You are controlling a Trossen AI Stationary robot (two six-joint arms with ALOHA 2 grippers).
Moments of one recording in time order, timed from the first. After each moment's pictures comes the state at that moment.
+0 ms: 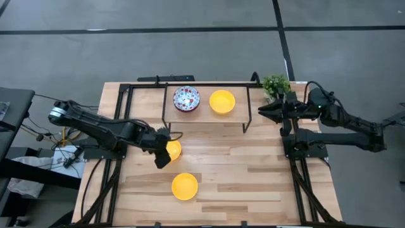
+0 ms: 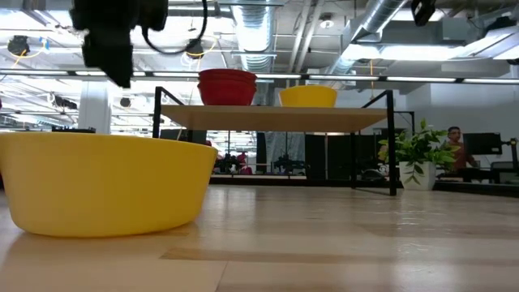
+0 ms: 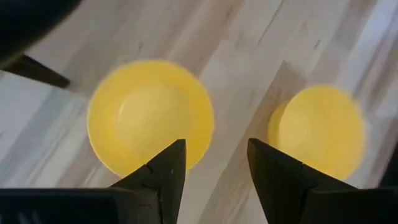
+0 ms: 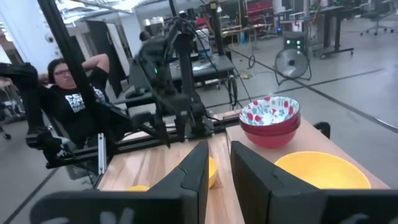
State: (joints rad) left arm -0.30 1.25 0.99 -0.86 -0.14 -0.76; right arm -0.26 0.53 0.75 -0.30 -0.24 0.13
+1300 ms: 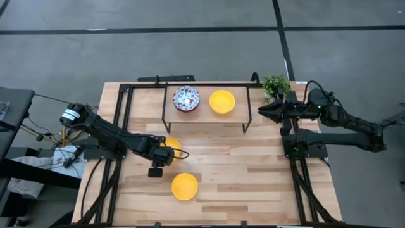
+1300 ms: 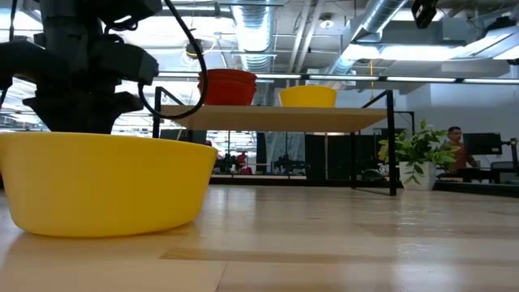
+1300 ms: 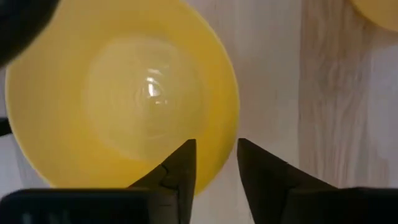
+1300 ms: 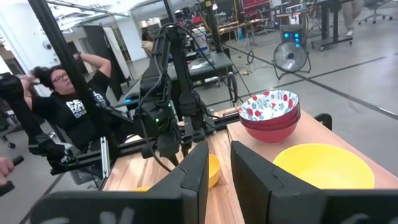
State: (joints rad) left arm -0.37 1.46 0.82 -0.73 -0.13 -0.21; right arm -0.26 0.52 0.75 -0.31 -0.23 0.18
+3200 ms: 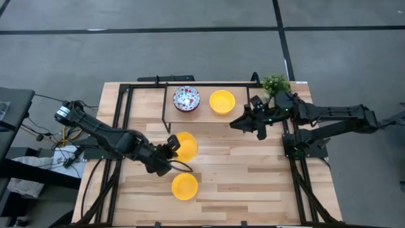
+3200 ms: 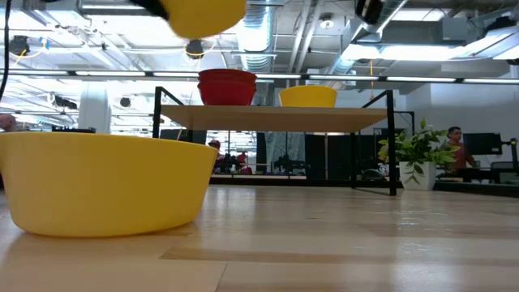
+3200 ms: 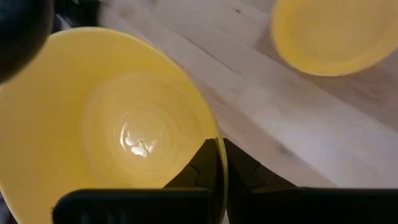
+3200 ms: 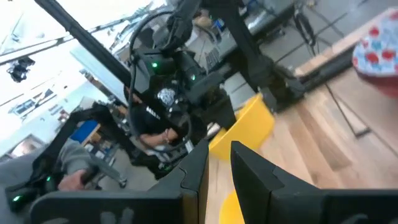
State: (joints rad) left arm -0.51 1.36 1.19 -0.81 -0.44 0.79; right arm -0.07 0.97 0.86 0.02 -0.31 0.63
